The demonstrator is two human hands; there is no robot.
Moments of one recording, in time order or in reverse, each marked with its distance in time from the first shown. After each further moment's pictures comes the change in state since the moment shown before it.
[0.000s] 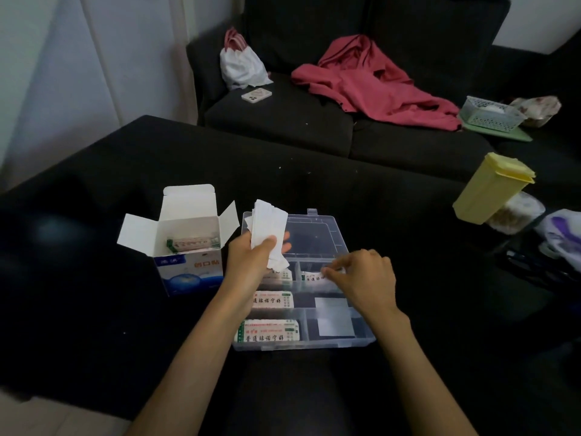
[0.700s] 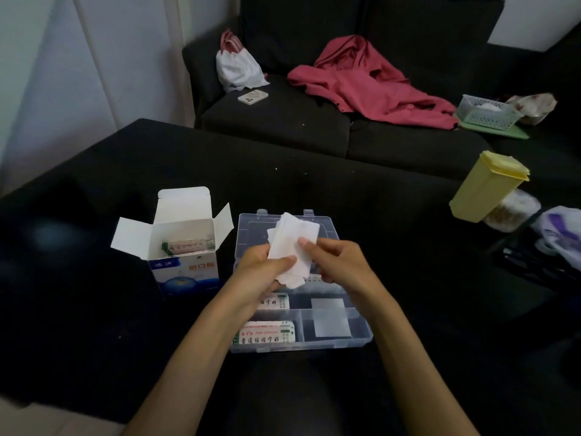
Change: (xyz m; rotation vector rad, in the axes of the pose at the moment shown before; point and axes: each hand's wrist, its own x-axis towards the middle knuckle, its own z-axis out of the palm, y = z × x) left_hand -0.007 0.000 0.006 0.107 -0.198 -0.158; right_hand 0.001 -0.042 -0.035 0.942 -0.336 0.264
